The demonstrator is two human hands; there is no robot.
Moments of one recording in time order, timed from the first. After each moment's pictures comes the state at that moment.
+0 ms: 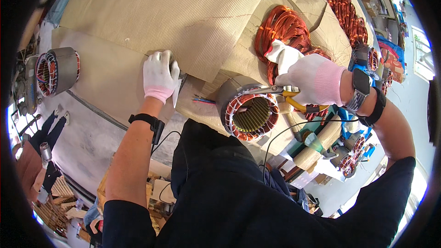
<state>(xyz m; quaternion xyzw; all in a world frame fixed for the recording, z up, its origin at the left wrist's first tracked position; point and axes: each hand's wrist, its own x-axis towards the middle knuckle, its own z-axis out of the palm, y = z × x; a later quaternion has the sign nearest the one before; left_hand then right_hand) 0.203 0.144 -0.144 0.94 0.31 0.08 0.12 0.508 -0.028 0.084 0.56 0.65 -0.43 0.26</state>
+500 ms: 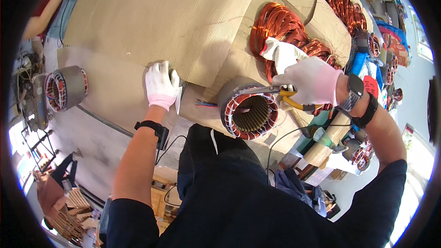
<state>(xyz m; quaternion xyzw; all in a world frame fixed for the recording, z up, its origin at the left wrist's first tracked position) 0.202 0.139 -0.148 0.95 0.30 0.07 0.07 0.513 -0.076 0.072 0.64 0.62 -0.42 0.15</state>
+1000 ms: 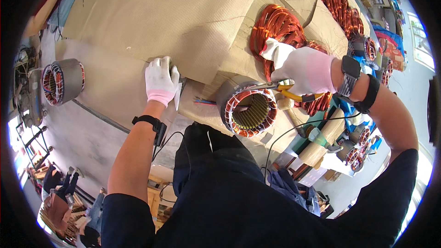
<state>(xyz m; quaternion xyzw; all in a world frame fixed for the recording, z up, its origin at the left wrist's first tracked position) 0.202 0.142 -0.141 0.94 0.32 0.07 0.14 0.511 -0.032 0.090 0.58 0.63 -0.45 0.25</state>
